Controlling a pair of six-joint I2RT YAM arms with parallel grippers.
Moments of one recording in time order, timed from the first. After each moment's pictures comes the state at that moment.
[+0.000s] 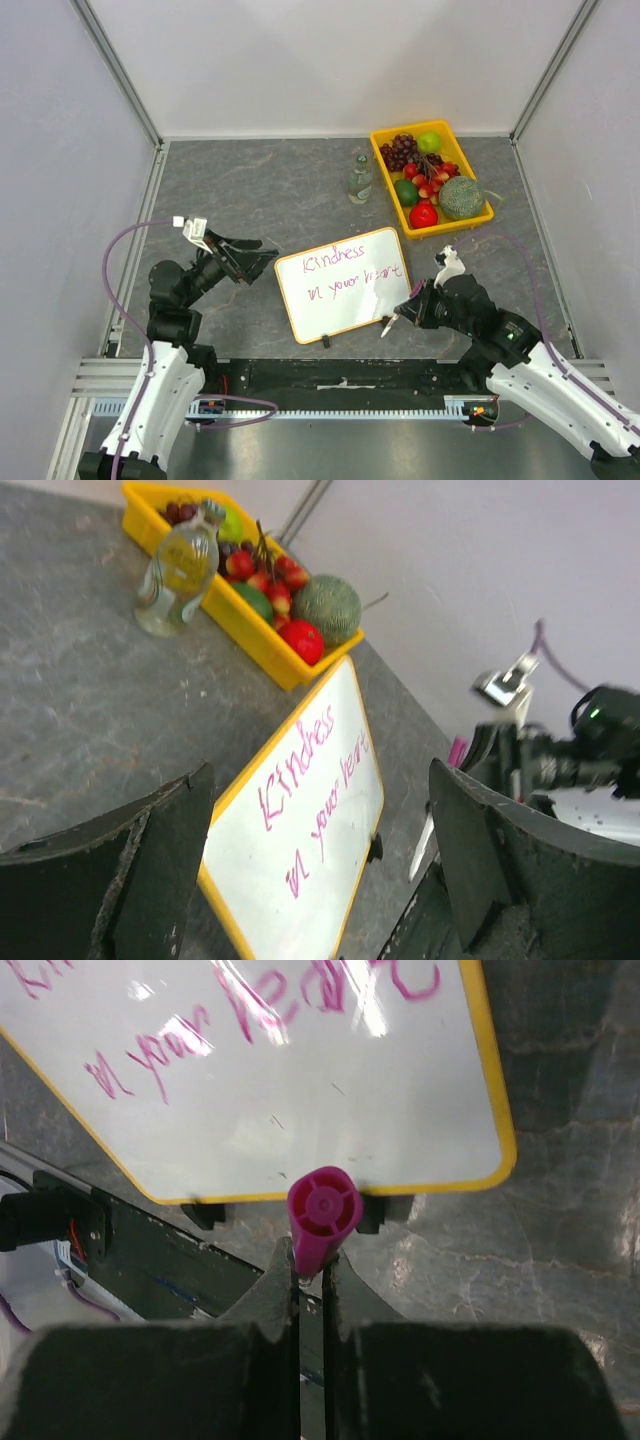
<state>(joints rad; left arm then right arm) -0.11 0.51 0.29 0.31 0.70 -0.69 0.74 0.47 0.47 -0.62 -0.01 0.78</state>
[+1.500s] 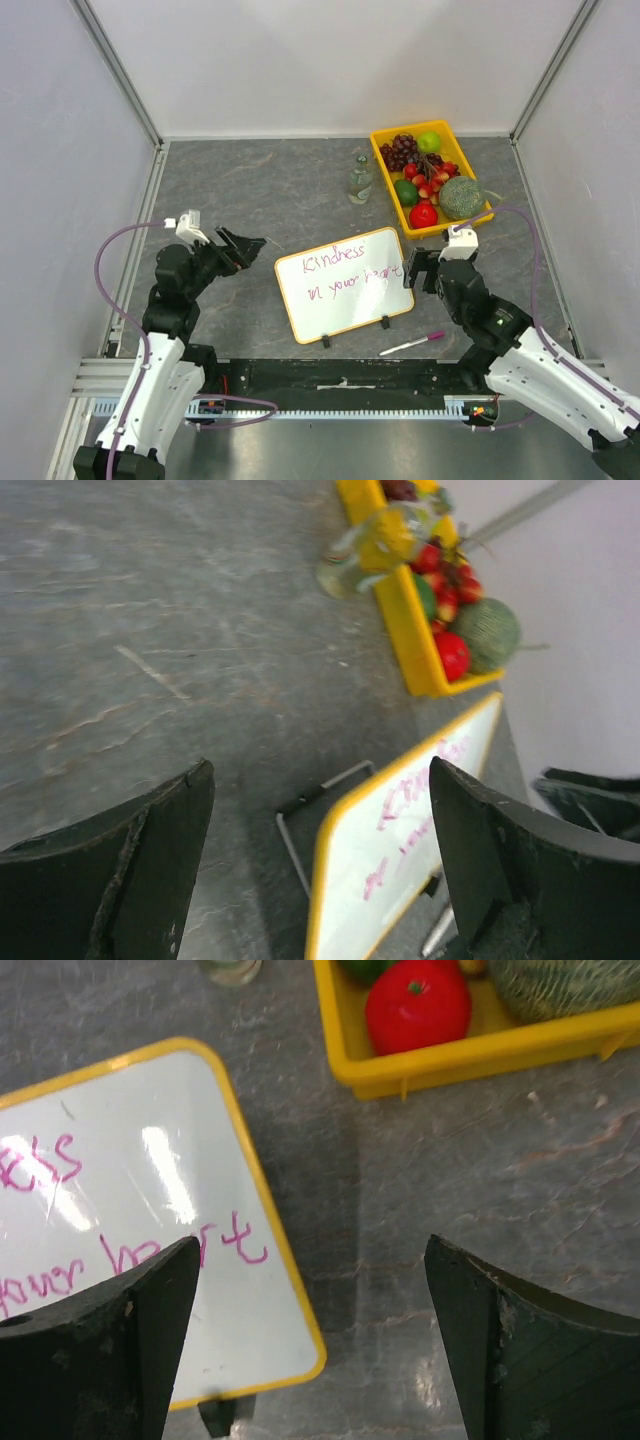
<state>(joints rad) -0.11 0.57 0.44 -0.07 0.41 -0.68 0.74 0.60 0.51 -0.43 0.50 0.49</state>
